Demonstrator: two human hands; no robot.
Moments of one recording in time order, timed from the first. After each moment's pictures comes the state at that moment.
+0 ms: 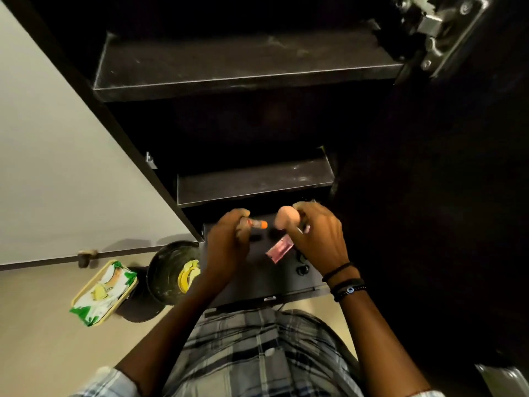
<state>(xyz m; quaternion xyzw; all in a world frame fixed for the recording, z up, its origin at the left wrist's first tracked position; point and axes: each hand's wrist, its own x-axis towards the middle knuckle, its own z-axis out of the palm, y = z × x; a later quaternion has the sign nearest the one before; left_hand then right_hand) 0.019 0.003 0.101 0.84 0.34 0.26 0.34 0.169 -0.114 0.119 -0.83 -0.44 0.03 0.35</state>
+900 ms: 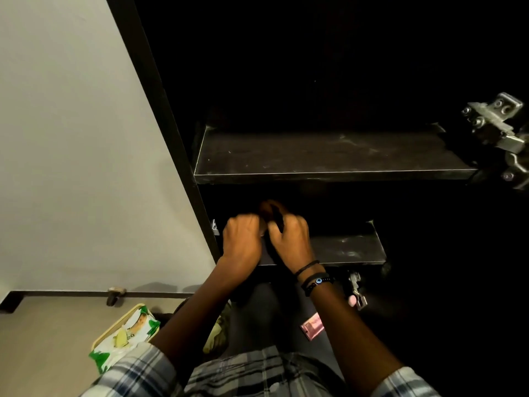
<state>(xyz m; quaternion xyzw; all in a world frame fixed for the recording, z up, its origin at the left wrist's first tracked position) 0.043 0.112 0.200 0.87 0.47 0.07 0.11 0.143 0.074 0.148 -0.74 -0.48 0.10 0.47</state>
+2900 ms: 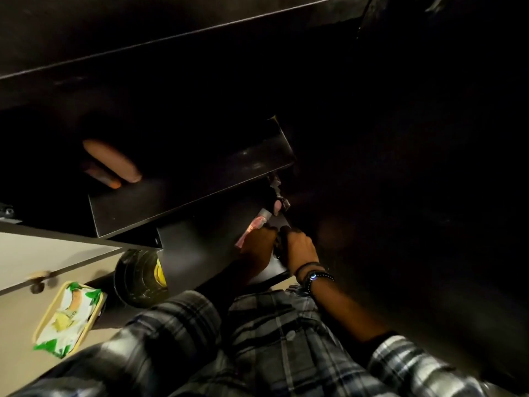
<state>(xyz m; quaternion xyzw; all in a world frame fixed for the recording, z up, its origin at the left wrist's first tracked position) 0.138 -0.028 -0.036 0.93 0.15 -0.18 0.27 0.197 -0.130 -0.017 -0.91 -0.27 0.28 0.13</state>
